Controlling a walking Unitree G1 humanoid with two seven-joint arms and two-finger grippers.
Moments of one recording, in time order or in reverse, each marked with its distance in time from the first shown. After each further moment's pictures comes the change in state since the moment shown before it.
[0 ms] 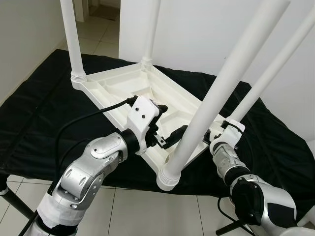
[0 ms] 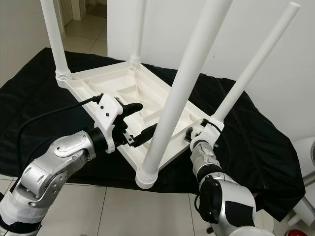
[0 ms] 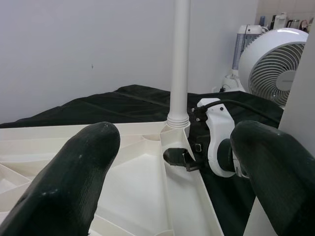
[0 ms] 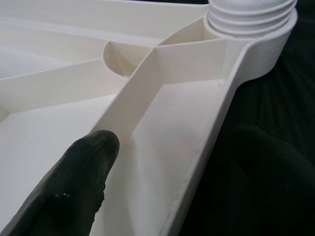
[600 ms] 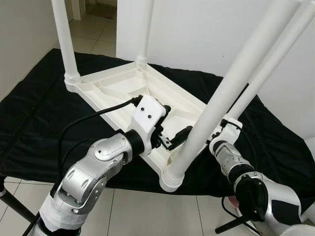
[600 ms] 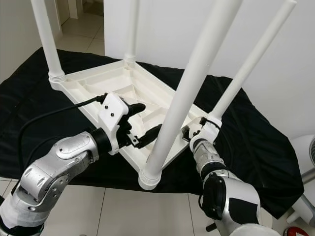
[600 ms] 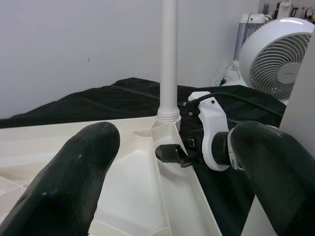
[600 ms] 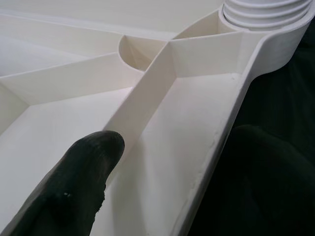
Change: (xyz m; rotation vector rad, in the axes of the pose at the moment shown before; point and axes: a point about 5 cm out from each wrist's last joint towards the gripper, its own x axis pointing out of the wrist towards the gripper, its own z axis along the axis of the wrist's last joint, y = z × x) left arm 0.008 -0.013 0.010 0.013 0.039 0.011; right arm 0.004 0.007 0.011 -0.038 0.034 0.134
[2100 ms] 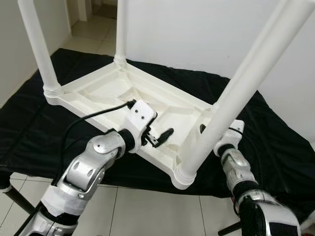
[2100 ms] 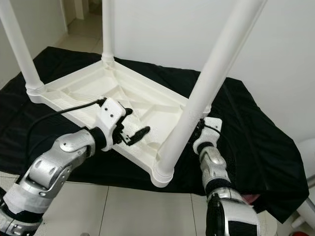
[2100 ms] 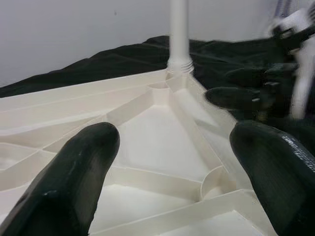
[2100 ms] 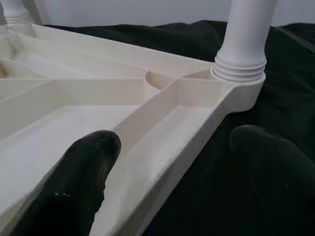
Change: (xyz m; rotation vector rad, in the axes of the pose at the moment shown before) left arm -0.003 0.046 -0.053 0.051 0.157 0.137; right arm -0.028 -0.023 -0.007 -0.245 -0.273 0.212
